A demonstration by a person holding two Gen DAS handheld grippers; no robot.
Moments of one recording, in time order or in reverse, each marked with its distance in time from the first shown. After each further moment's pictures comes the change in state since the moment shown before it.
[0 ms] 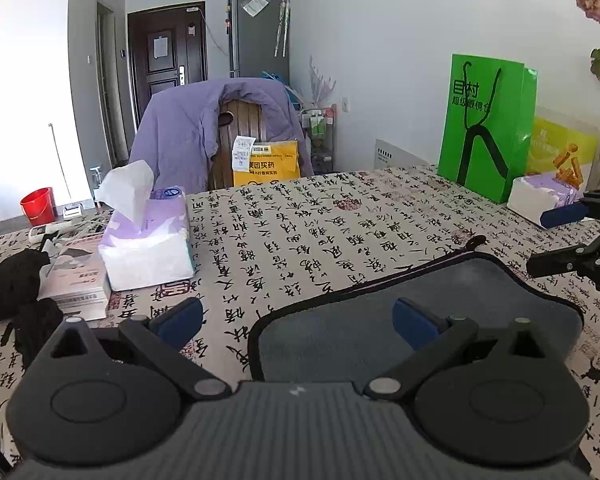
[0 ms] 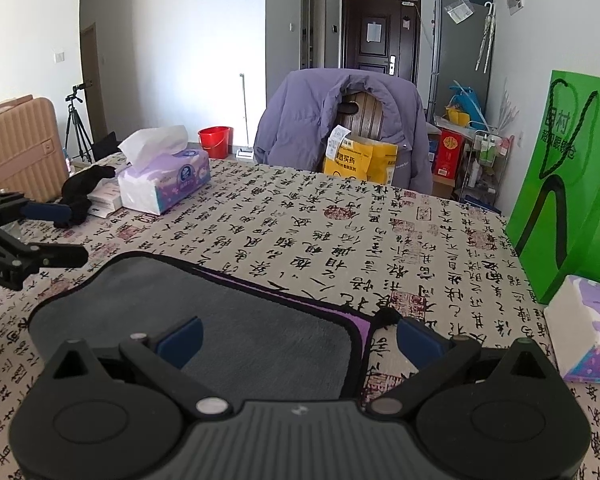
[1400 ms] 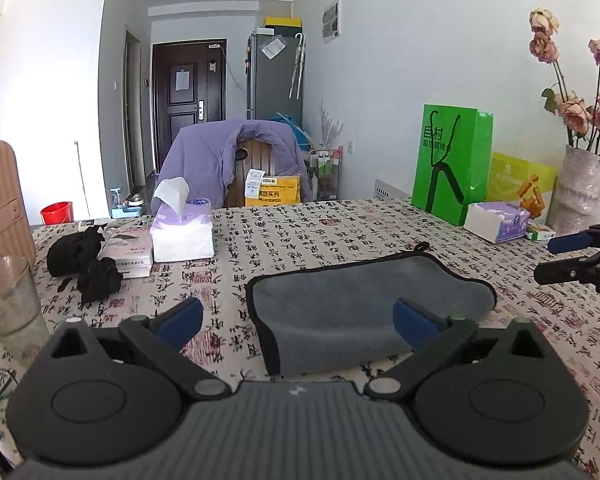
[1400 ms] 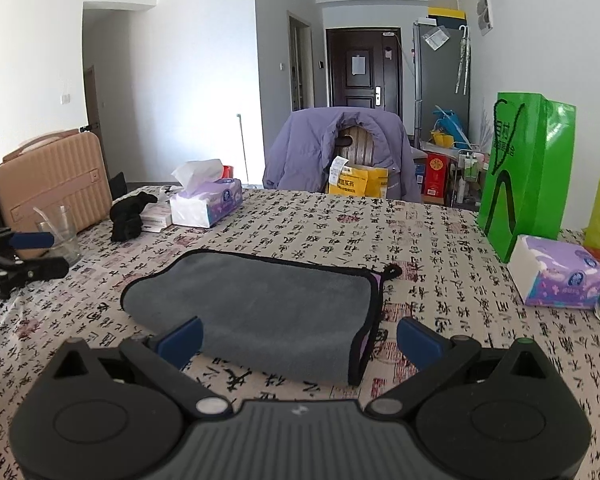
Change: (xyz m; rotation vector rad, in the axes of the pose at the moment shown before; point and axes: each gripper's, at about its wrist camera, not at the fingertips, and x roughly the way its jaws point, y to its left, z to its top) left arm -0.149 -0.033 -0.064 -0.056 -0.135 0.026; right arm -0.135 0.047 -0.072 0.066 -0.123 -0.005
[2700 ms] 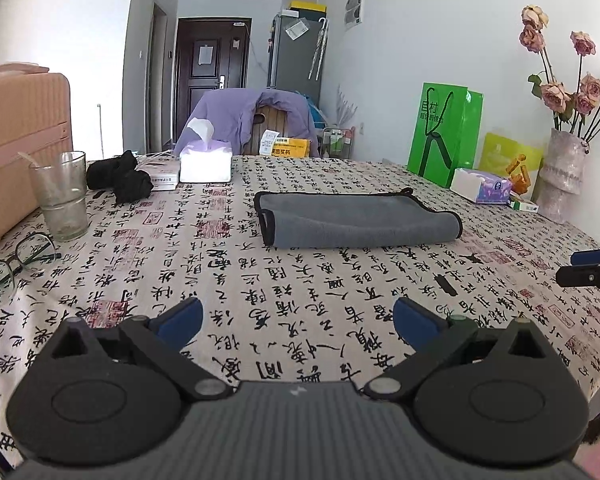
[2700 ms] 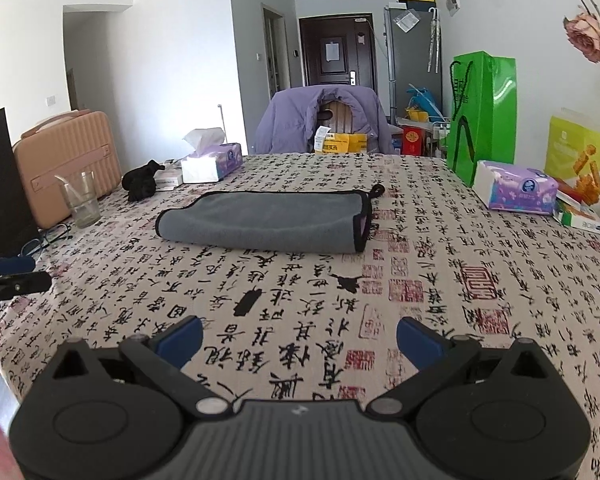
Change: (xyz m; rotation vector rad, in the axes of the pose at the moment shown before) left arm -0.094 -0.016 -0.090 -0.085 0.055 0.030; right arm -0.093 0.038 -0.101 0.076 0.033 -0.053
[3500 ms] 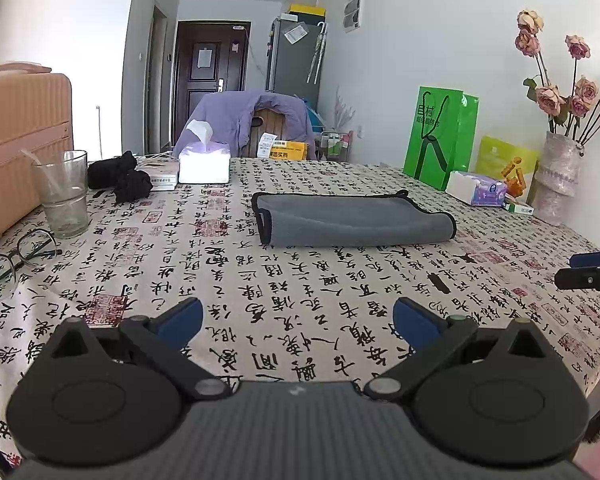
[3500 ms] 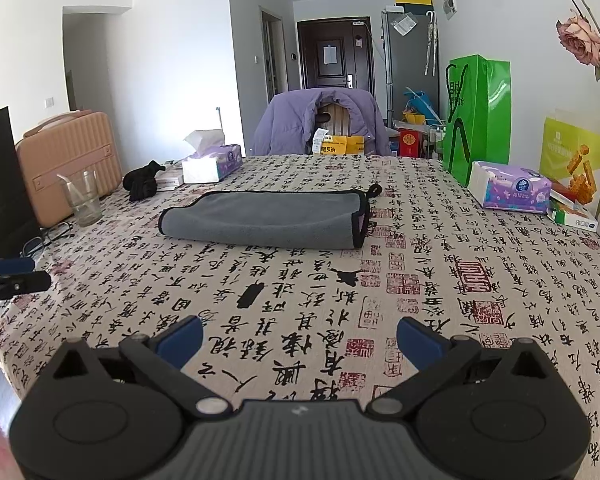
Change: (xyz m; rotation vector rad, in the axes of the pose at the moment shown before) left arm -0.007 -0.002 -0.005 -0.006 -0.013 -0.008; right arm -0.010 0.003 -0.006 -0.003 -0.010 -0.007
